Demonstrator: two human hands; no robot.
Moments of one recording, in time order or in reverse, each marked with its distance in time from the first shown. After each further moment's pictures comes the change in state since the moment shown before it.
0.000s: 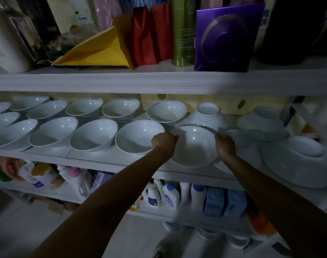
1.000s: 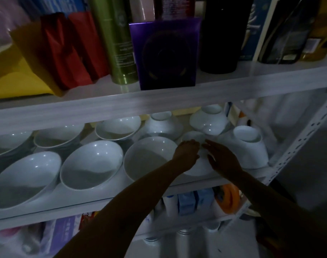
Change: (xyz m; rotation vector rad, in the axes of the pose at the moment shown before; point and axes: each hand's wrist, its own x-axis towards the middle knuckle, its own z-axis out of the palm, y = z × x) left_hand 0.033 0.154 0.042 -0.220 -0.040 0.803; right_hand 0.000 0.113 -0.084 -0.770 0.254 -0.645
